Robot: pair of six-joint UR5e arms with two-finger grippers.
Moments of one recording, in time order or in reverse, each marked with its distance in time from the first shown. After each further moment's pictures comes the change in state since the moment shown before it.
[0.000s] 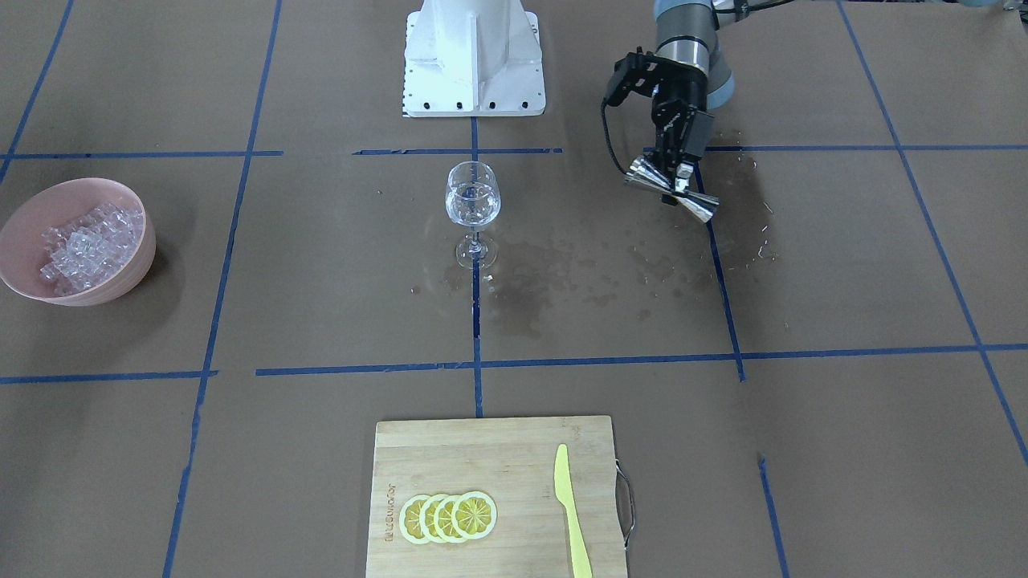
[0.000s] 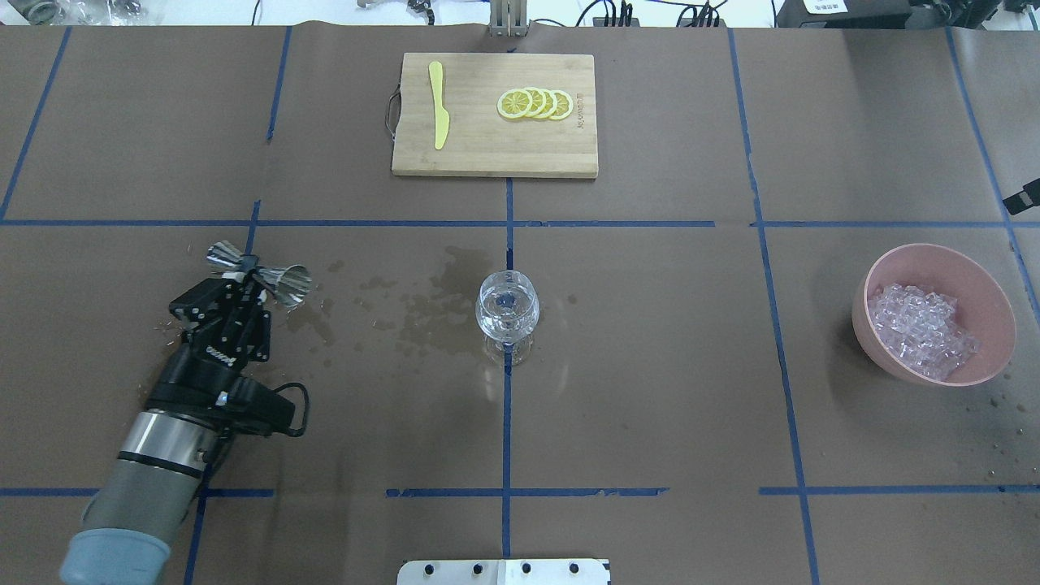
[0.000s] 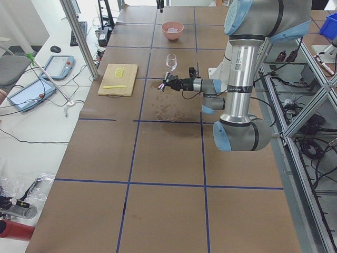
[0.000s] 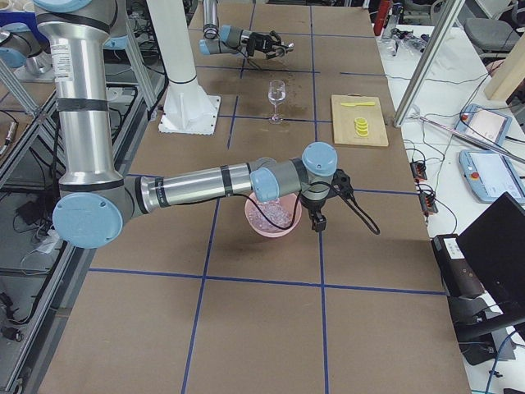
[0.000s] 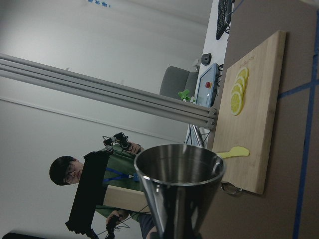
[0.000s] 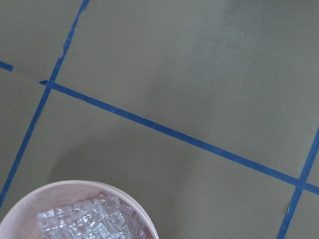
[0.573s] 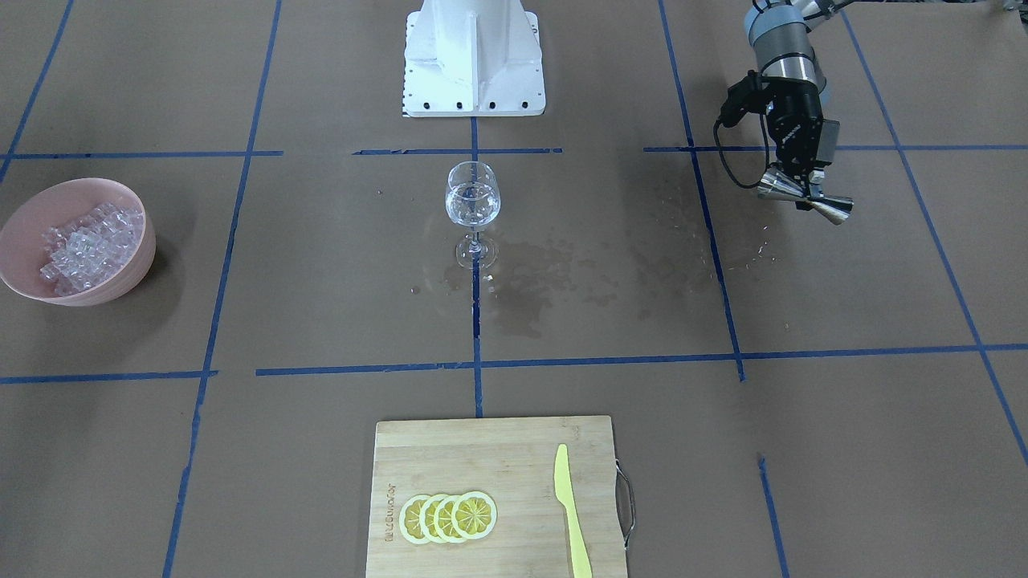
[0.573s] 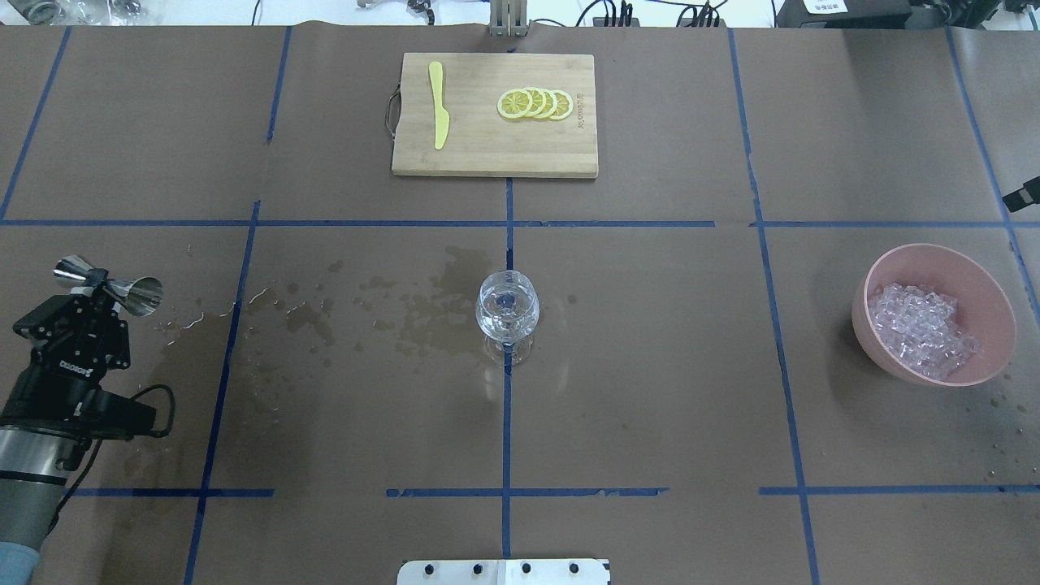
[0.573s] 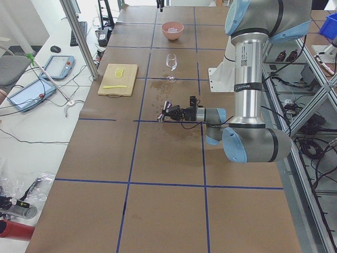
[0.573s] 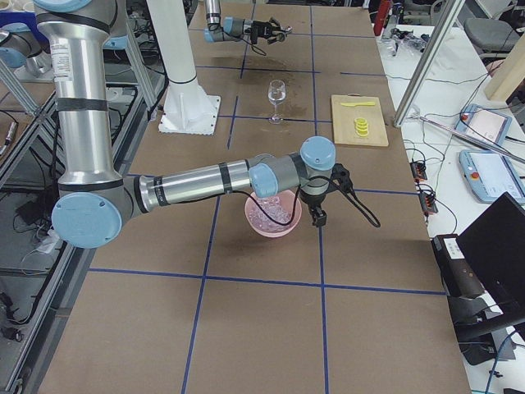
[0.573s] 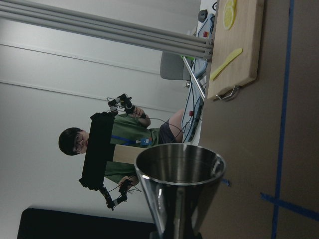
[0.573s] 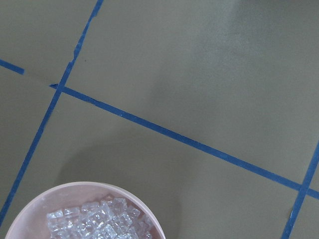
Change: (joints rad) left arm 0.007 0.217 0.127 -0.273 0.130 -0.002; right arm 0.000 -0.004 0.027 0.000 0.000 0.000
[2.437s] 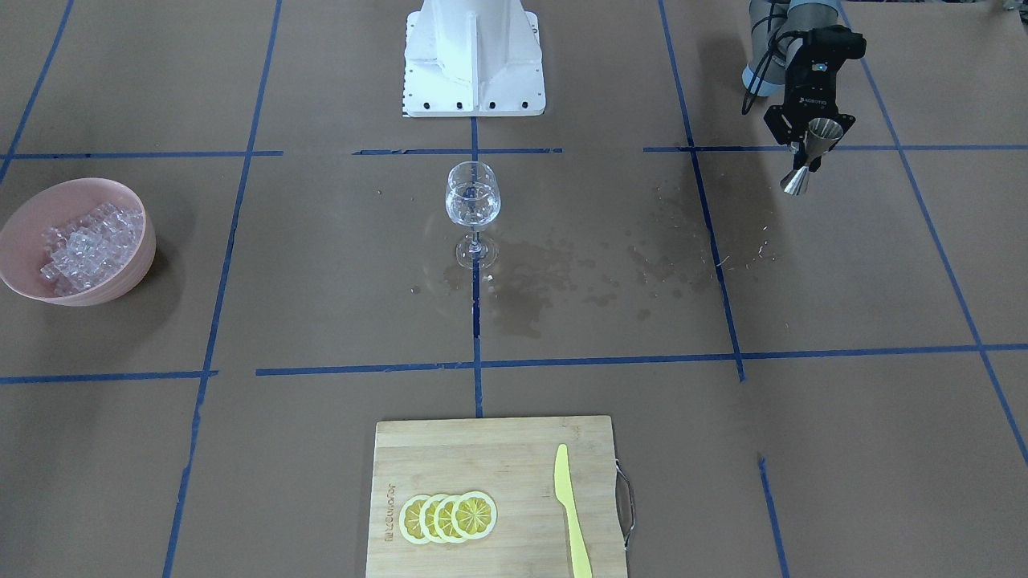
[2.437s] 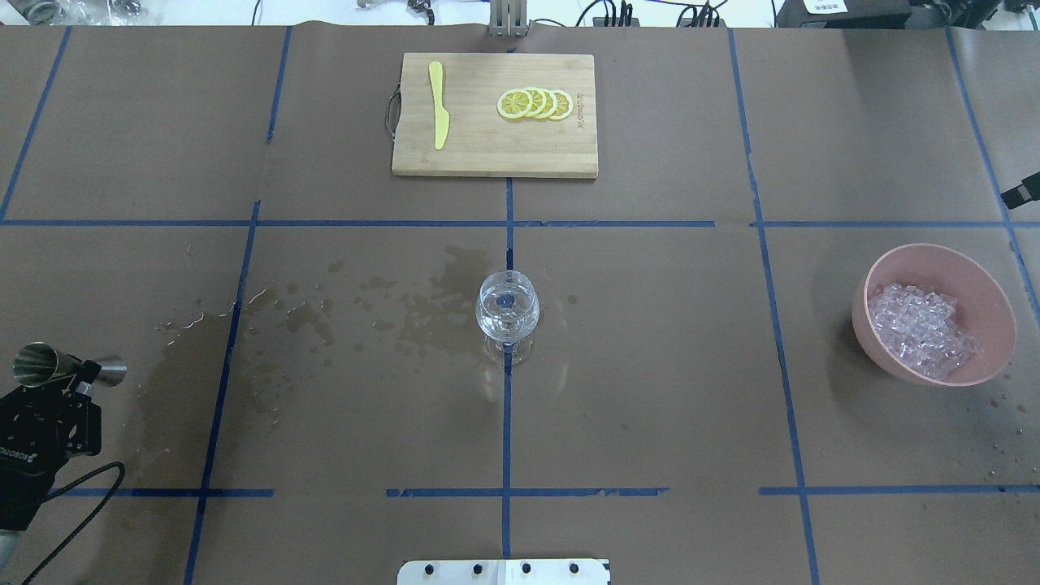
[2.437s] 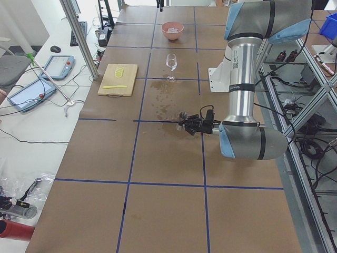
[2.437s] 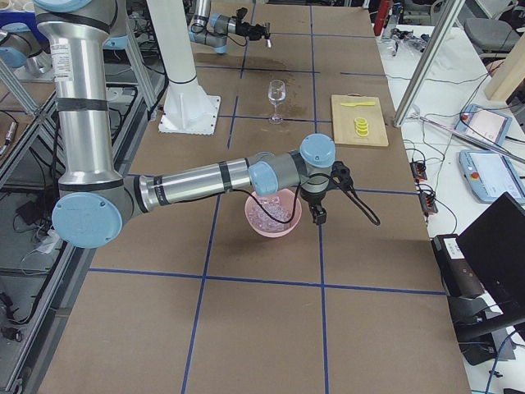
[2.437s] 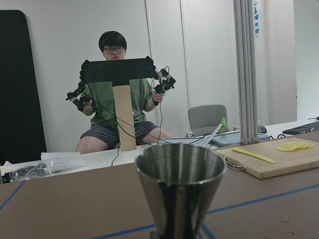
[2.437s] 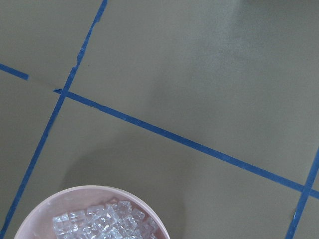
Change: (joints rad) left arm 0.286 -0.043 0.058 -0.910 0.075 -0.432; right arm 0.000 0.002 0.010 0.000 0.003 0.021
